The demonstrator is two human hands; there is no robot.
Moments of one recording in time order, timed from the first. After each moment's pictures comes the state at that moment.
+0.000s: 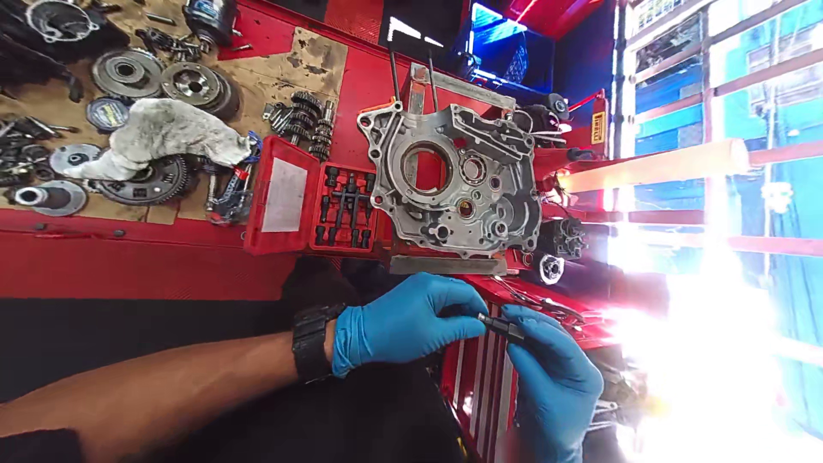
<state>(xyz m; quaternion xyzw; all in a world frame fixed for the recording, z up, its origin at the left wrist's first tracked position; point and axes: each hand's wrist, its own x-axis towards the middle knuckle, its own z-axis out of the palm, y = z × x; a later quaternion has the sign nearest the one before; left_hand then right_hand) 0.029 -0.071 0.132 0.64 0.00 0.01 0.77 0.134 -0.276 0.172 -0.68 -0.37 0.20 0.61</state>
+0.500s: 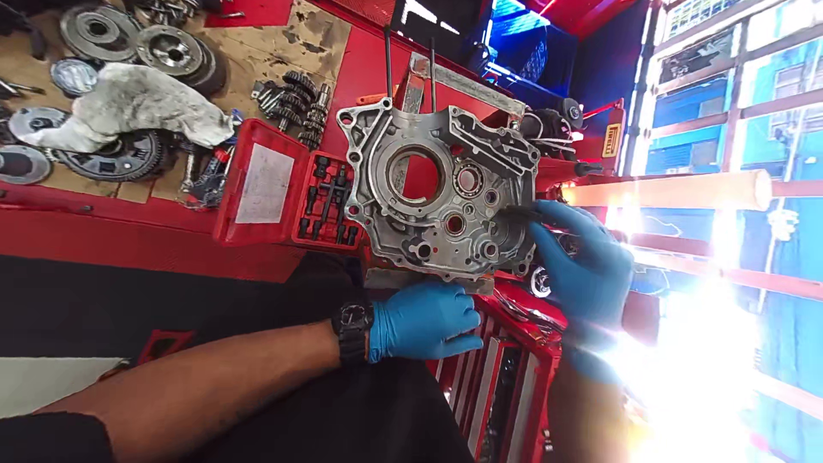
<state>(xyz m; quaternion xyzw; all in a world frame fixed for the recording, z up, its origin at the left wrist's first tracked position) 0.081 -0.115 0.071 0.88 -0.10 0.15 0.44 0.289 -0.190 0.178 -0.80 -0.52 0.06 0.29</state>
